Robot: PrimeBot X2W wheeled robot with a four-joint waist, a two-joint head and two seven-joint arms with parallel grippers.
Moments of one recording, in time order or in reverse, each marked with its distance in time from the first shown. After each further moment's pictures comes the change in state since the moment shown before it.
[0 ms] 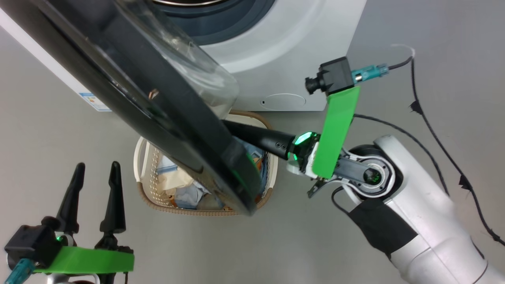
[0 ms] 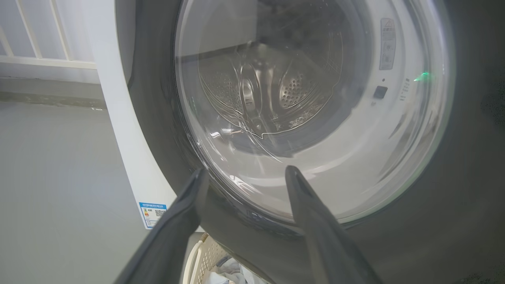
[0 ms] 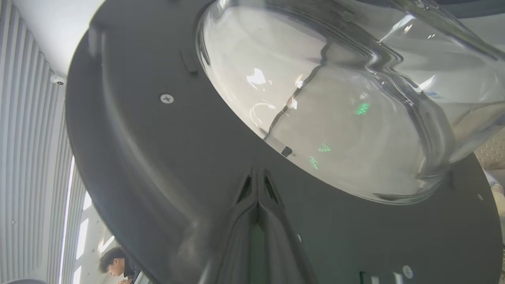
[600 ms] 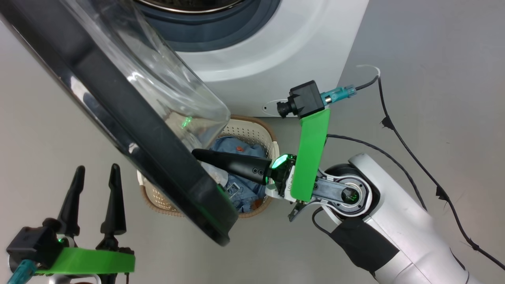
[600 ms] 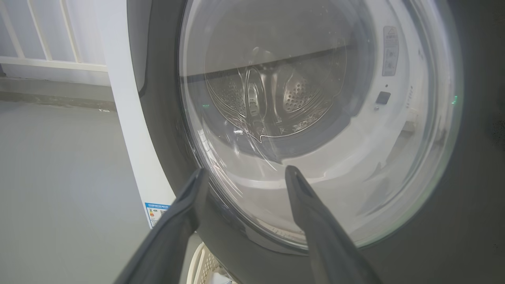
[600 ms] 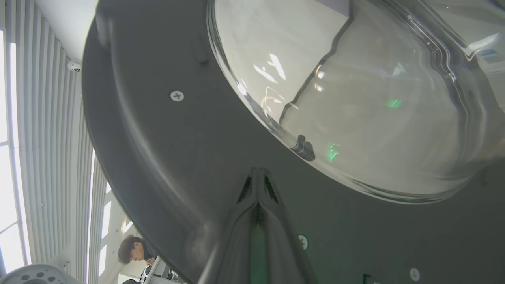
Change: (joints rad) left arm 0.005 -0.006 0.002 0.010 0.000 0.000 0.000; right arm 0.039 0.051 0.066 -0.009 0.020 0.000 0.008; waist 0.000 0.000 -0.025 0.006
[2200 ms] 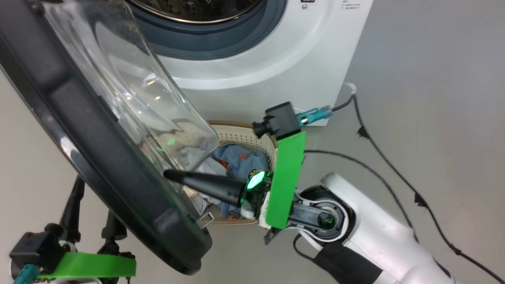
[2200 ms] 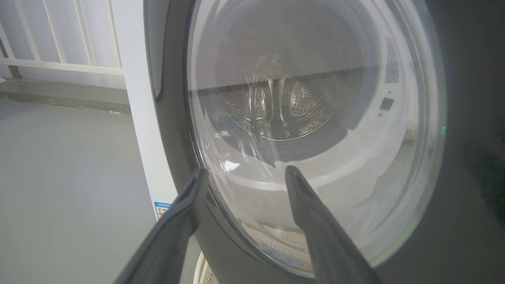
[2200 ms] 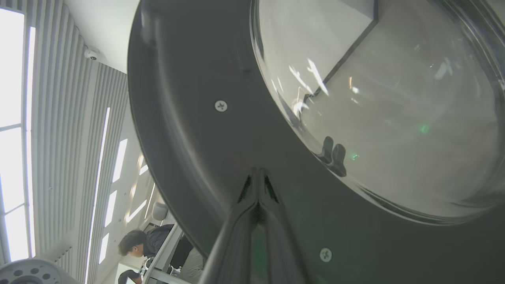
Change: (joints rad) left arm 0.018 -0.012 0.001 0.005 0.007 0.000 0.000; right arm 0.001 0.010 0.162 -0.032 0.048 0.000 -0.152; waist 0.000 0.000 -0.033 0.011
